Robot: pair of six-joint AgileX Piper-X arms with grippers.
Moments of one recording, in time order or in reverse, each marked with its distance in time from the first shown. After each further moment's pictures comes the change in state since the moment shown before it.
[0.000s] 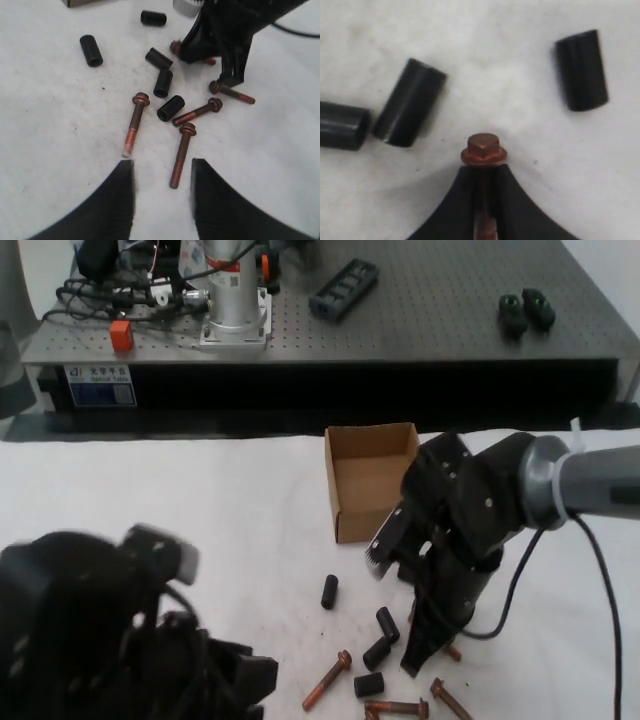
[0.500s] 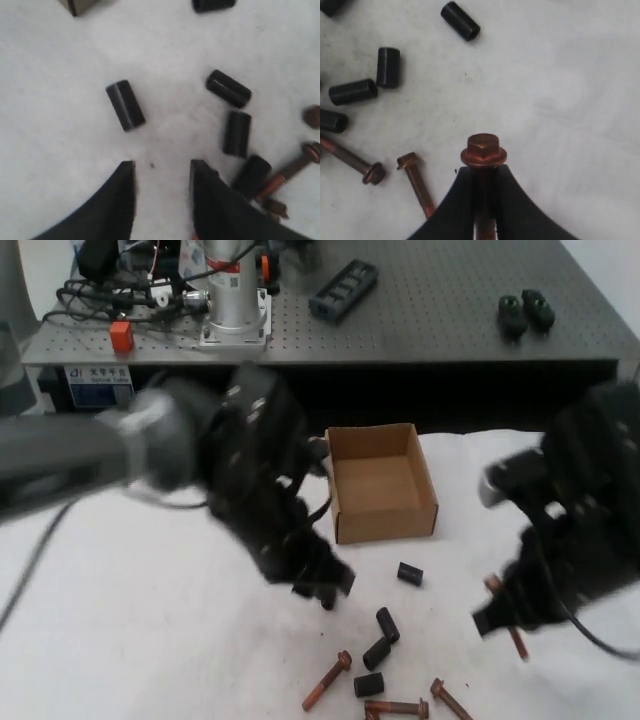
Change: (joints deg) left arm 0.0 48.1 -51.6 32.1 -5.4 11.5; right arm -6.9 -31.5 16.5 3.5 -6.5 14.0
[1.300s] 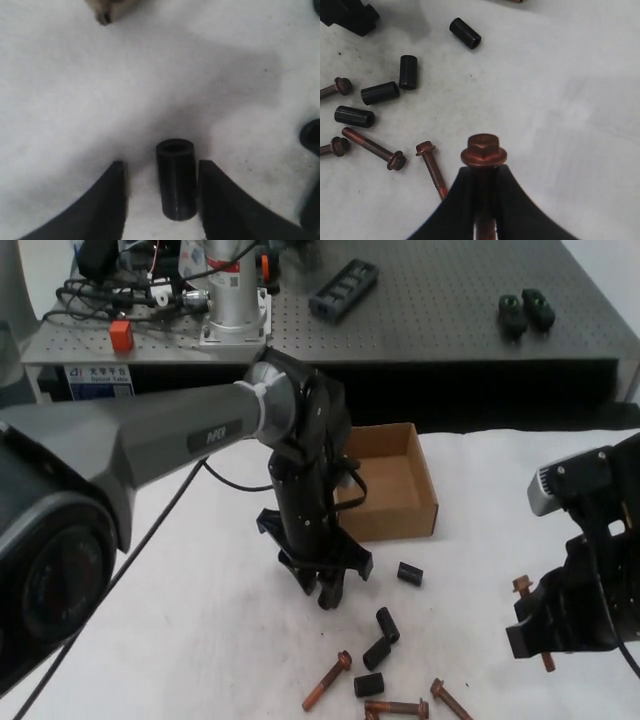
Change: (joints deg) left arm 0.0 17.1 -19.6 16.1 -1.7 0.0; right arm 0.0 -10.7 2.9 0.5 -0.1 1.5
